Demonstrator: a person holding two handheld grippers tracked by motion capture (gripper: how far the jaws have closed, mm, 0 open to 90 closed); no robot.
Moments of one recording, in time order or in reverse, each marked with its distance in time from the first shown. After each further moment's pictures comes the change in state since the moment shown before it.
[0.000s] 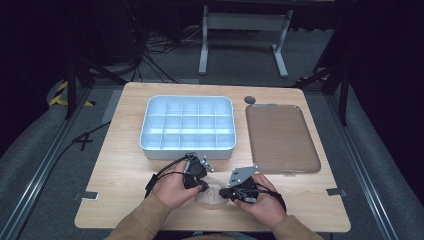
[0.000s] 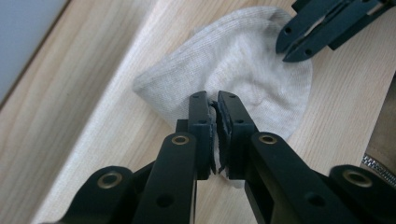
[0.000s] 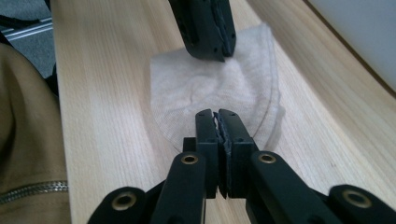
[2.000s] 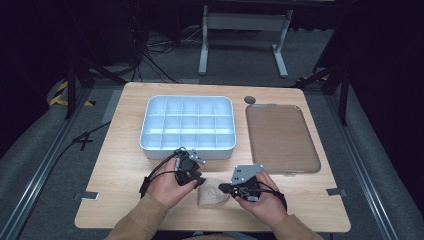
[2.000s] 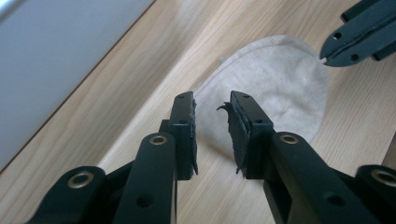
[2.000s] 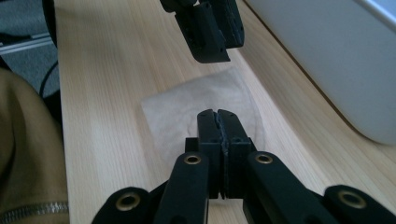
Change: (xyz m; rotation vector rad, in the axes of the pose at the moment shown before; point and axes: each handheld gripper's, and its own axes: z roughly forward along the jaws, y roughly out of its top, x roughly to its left) left arm 0.009 -0.016 -0.028 -0.160 0.080 -0.124; right arm 0.005 0.013 -0.015 -0.107 -0.045 -0.025
